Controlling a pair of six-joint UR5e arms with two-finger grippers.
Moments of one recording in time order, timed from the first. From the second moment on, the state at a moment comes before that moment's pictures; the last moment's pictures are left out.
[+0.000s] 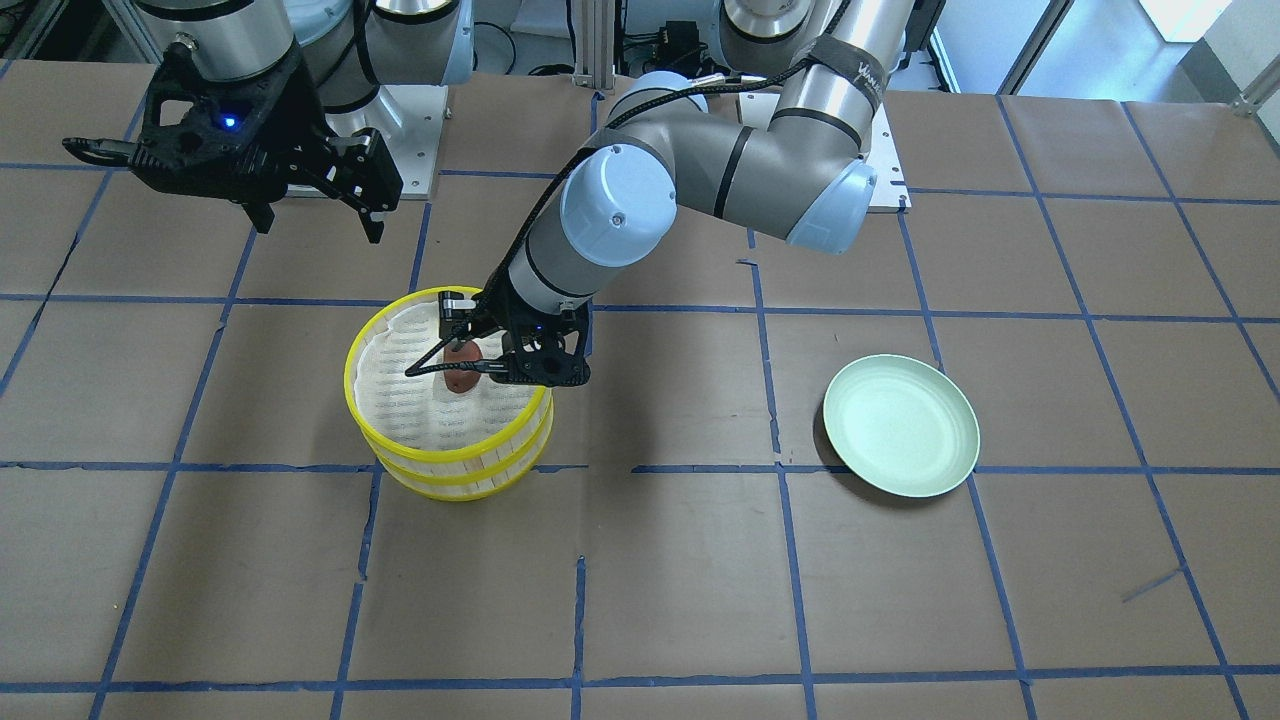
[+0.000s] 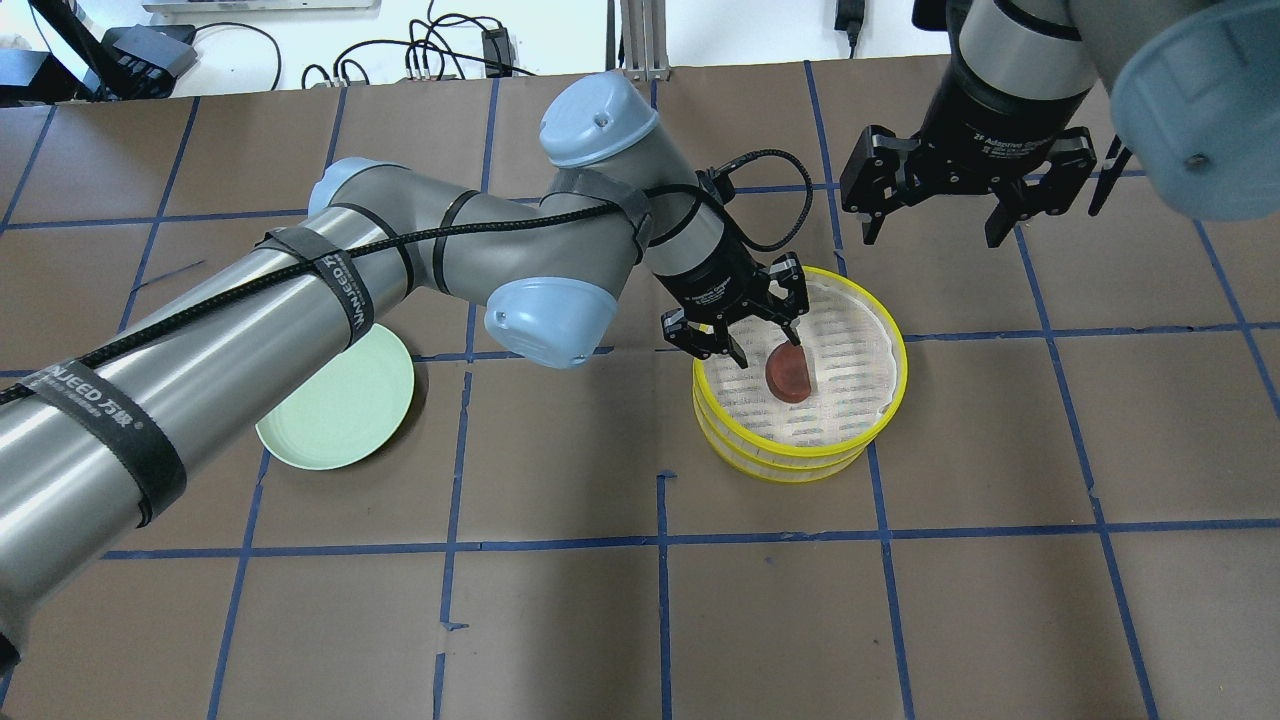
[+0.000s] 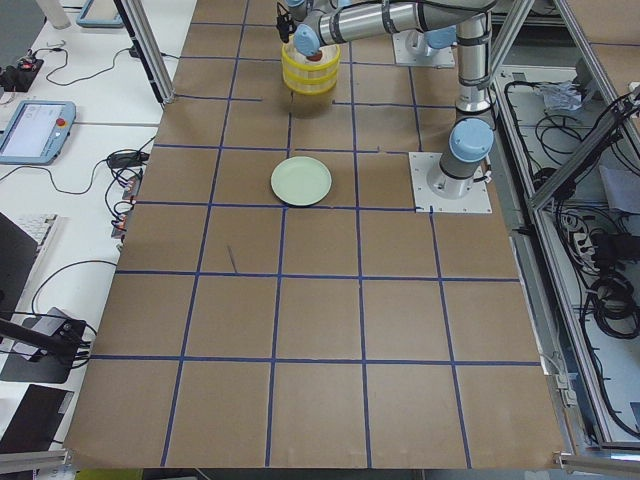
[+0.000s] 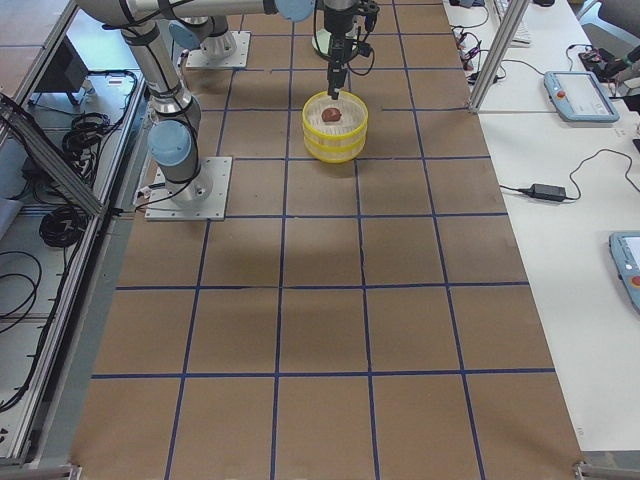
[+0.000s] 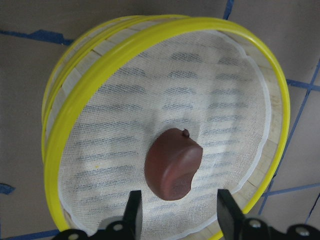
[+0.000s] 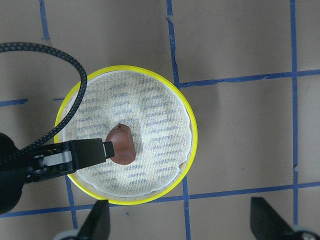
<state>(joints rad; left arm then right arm) -1.97 -1.95 -1.64 -1.07 1.10 -0.59 1.62 -1.60 1.57 -1.56 -1.58 0.14</state>
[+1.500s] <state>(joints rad) -1.55 -1.54 -1.54 -1.72 1.55 0.05 1.62 -1.59 1.57 -1.56 -1.58 0.14</state>
